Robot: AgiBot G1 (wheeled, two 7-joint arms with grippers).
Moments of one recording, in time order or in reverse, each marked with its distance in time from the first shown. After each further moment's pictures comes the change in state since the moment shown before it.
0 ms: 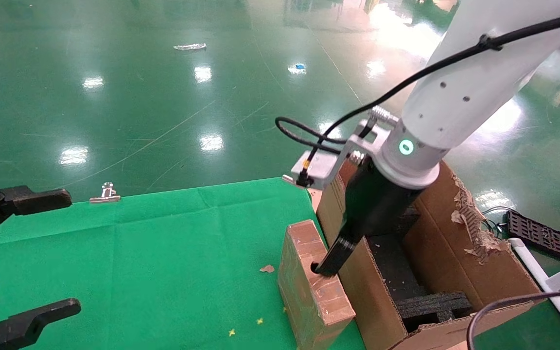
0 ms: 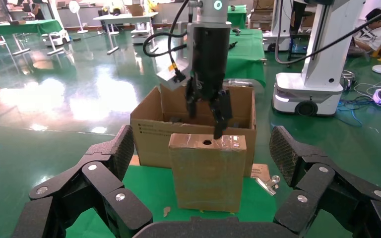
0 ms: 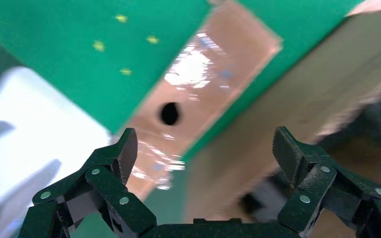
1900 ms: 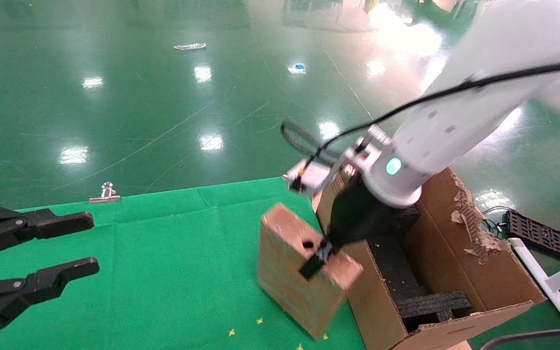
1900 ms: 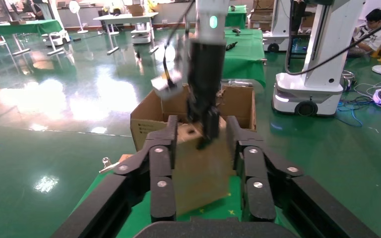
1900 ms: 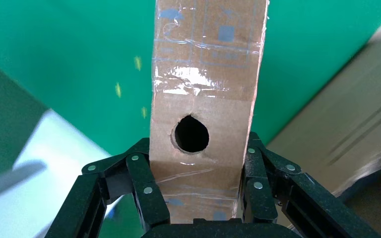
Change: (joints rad) left arm -0.001 -0.002 0.004 0.000 -0.003 -0.002 0.002; right arm -0.055 0.091 0.028 -0.029 0.034 0.162 0.072
